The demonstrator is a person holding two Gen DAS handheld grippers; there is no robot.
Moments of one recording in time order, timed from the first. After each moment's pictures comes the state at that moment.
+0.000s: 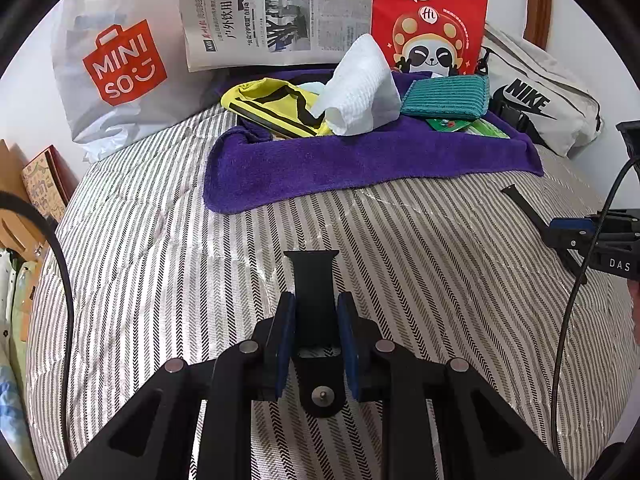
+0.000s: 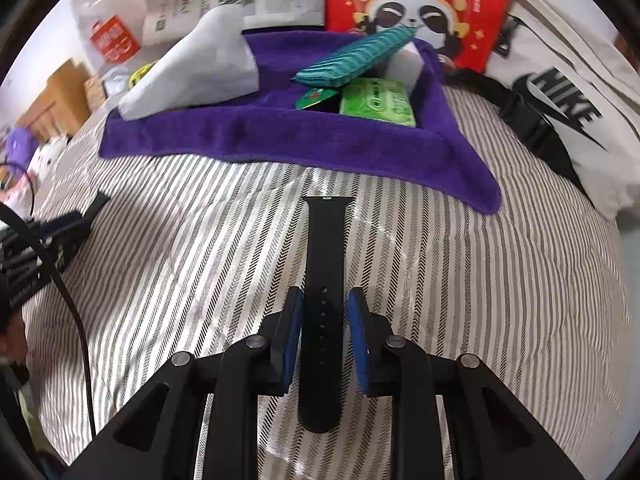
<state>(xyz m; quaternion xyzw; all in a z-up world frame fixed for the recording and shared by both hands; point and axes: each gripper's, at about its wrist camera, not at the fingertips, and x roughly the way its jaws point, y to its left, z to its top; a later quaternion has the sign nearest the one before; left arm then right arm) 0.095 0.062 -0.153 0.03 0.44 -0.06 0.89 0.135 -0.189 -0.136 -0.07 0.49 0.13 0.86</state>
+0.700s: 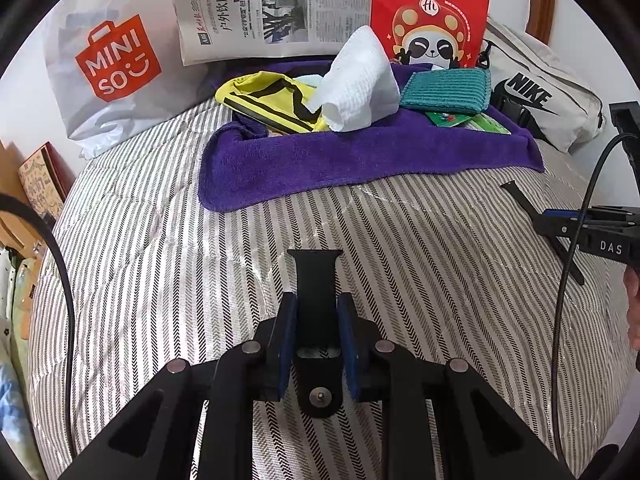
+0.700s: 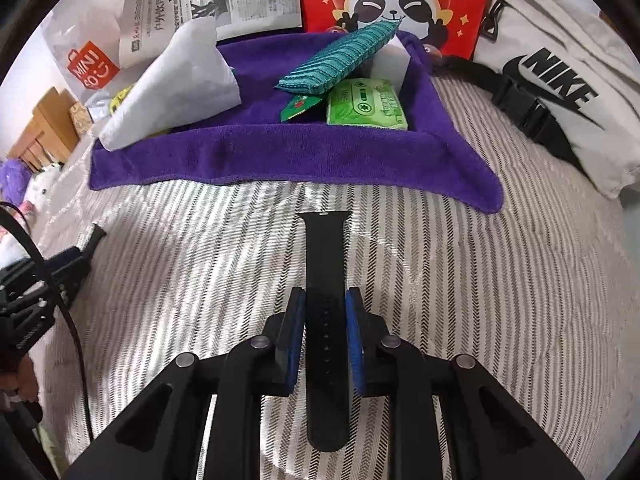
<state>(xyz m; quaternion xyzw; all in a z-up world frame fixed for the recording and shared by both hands) 0.106 0.062 -0.151 0.03 0.46 -0.07 0.88 0.156 -0.198 -0.143 -0.03 0.50 0.13 0.86</state>
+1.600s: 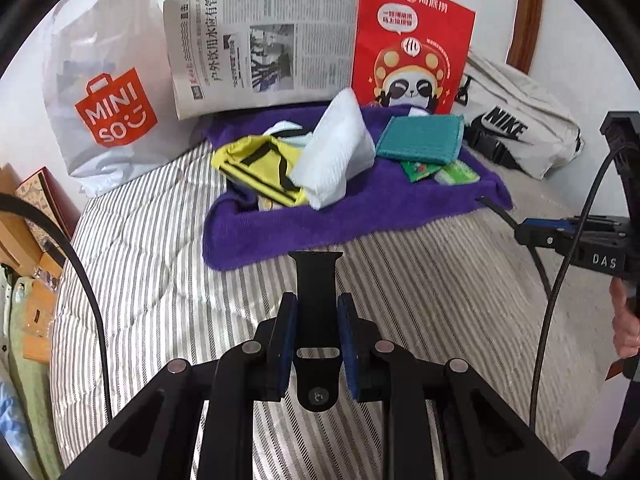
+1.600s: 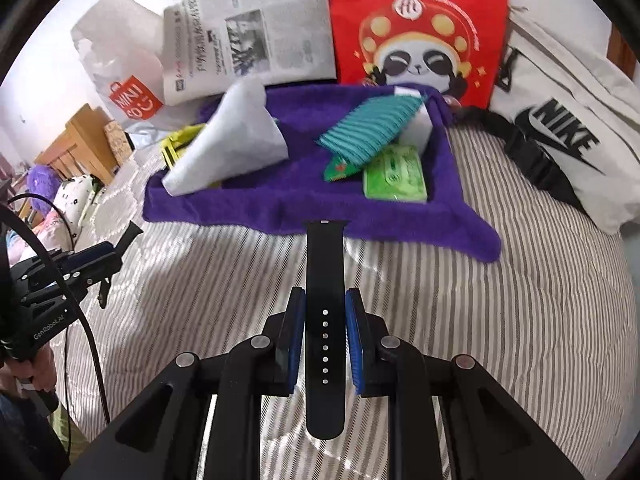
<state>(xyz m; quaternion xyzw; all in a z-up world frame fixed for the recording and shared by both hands) 0.108 0.062 -0.094 0.02 0.44 -0.10 0.89 0.146 -0.188 -0.084 -0.02 0.46 0.17 0.87</state>
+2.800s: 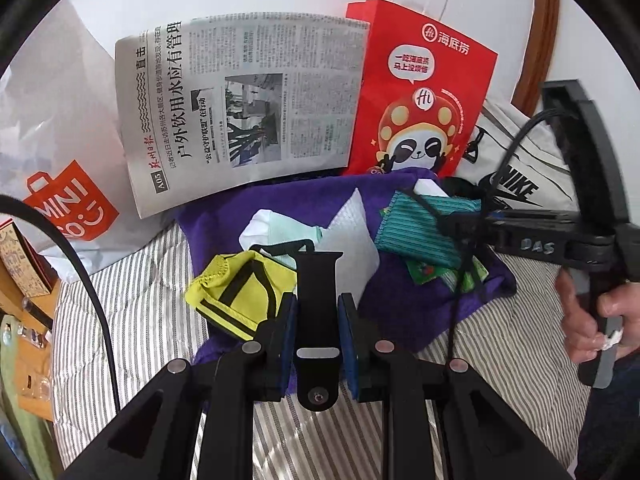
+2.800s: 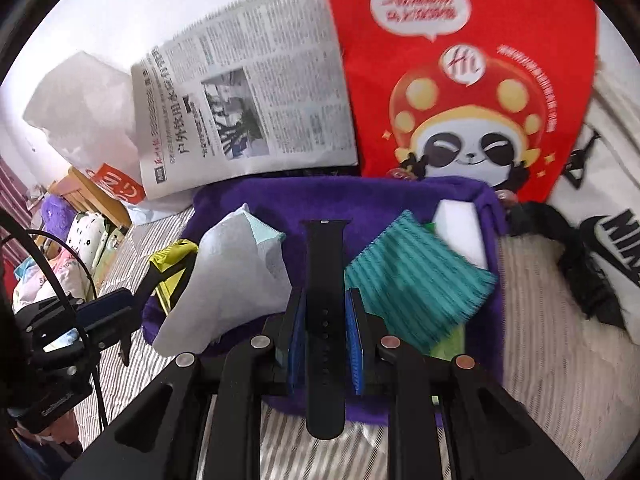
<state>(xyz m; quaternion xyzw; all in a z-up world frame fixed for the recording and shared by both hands) 0.211 0.047 -0.057 0.00 0.42 -0.13 0.90 0.288 -0.149 -0.057 0.01 0.44 0.21 0.87</state>
